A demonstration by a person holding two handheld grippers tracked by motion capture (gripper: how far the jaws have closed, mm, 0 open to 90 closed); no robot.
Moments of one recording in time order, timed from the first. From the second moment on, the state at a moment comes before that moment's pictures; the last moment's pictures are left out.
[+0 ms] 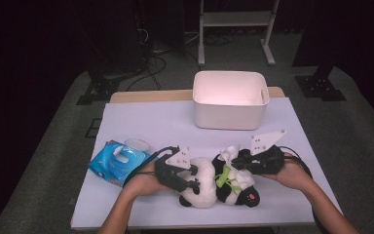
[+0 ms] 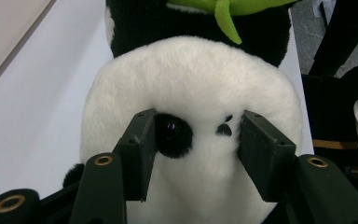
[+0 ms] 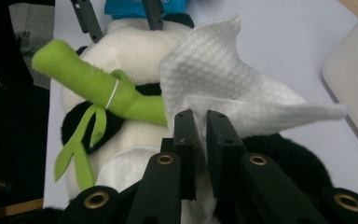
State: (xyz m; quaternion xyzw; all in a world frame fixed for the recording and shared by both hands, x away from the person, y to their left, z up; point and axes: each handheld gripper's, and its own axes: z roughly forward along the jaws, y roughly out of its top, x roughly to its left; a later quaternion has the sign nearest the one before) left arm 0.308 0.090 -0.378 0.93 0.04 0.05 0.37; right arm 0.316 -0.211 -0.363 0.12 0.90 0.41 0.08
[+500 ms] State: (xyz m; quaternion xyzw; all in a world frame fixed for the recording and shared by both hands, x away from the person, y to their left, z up) left arm 0.309 0.089 -0.378 0.93 0.05 0.05 0.37; right arm 0.288 -0.213 -0.359 0.09 0.89 0.45 0.04
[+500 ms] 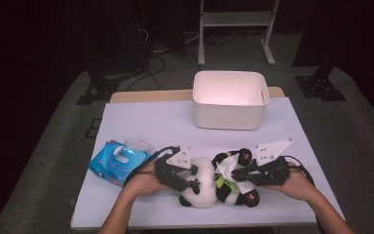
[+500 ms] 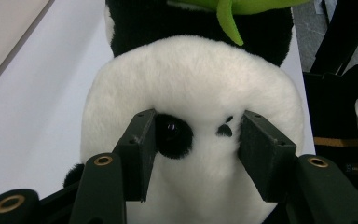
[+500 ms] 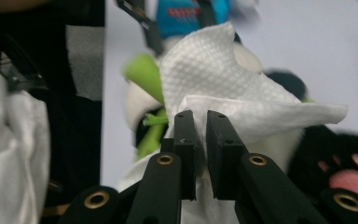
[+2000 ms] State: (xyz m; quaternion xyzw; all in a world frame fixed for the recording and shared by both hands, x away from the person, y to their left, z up) left arm 0.311 0.071 -0.384 0.94 0.05 0.07 0.33; right arm 0.258 -0.232 -0.349 0.09 0.89 0.45 0.09
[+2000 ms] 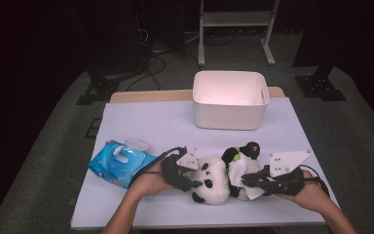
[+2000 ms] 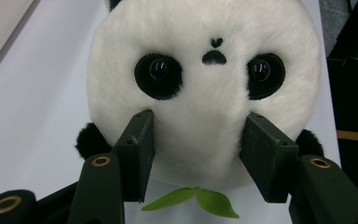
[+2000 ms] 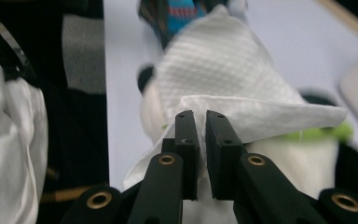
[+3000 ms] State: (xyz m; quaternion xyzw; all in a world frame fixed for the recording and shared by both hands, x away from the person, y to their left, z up) left arm 0.311 0.073 -0.386 0.93 0.05 0.05 0.35; right arm 0.288 -0.239 -0.360 0.13 0.91 0.39 0.05
